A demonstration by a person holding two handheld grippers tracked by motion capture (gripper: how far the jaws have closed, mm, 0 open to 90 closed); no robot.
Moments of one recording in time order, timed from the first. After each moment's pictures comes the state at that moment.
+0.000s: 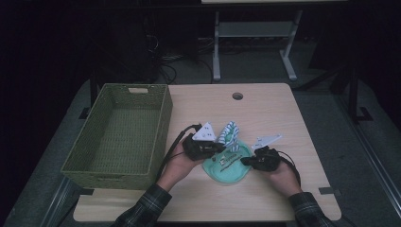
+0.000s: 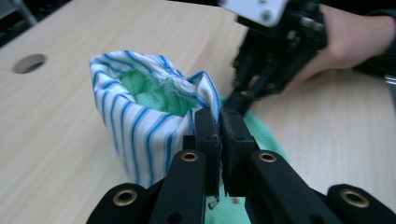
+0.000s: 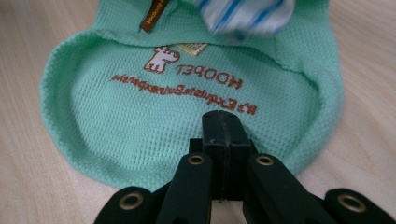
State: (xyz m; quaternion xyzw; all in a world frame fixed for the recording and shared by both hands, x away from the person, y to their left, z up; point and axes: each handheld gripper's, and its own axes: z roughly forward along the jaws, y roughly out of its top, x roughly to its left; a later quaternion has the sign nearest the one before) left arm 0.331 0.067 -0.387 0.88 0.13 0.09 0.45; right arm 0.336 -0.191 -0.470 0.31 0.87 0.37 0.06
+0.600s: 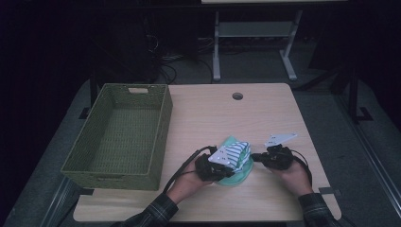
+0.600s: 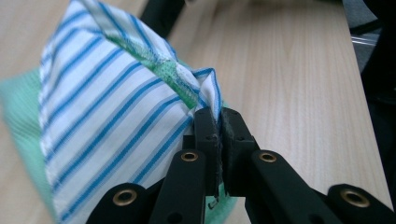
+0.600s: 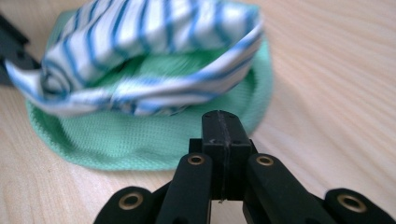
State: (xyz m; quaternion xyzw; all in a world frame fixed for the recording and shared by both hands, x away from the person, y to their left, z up) left arm 0.302 0.037 -0.436 0.91 0.09 0.02 0.39; right arm 0.329 -0.223 -0.454 0.33 0.86 0.38 0.09
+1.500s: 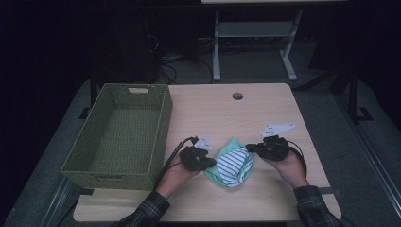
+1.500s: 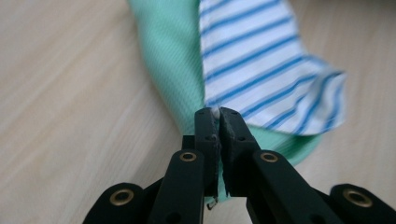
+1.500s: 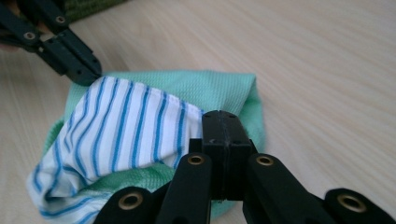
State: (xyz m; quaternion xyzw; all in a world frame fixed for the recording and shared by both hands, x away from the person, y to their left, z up) left arm 0.333 0.080 -0.439 0.92 0.21 0.03 0.34; right arm 0.346 -0.209 -0.431 0.31 0.85 0.42 0.09
